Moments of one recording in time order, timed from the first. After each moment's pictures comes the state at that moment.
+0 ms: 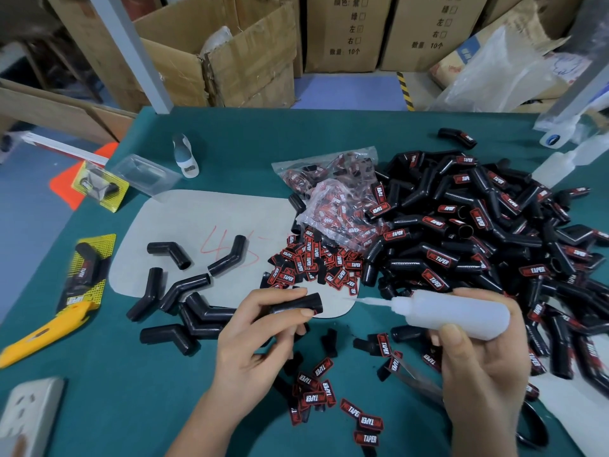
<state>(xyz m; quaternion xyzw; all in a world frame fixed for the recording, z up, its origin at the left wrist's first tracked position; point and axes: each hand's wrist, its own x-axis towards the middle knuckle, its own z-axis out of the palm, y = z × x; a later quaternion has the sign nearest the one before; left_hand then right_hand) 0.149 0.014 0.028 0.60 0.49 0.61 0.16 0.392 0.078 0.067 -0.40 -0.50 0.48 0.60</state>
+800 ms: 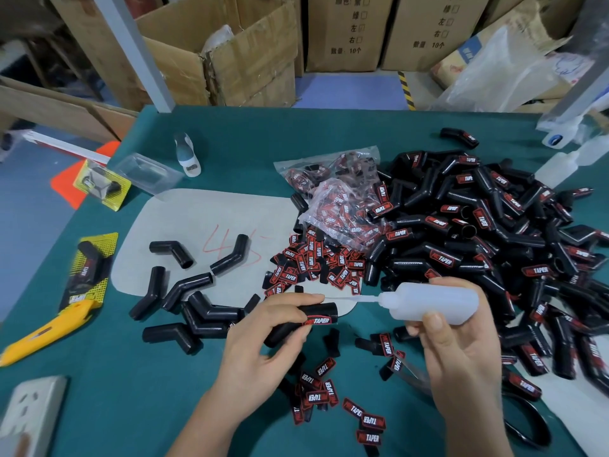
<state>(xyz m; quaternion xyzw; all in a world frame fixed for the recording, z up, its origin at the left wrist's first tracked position) 0.150 0.013 0.034 0.61 0.51 0.58 0.19 0.385 0.085 0.055 -0.39 -0.48 0.57 0.54</state>
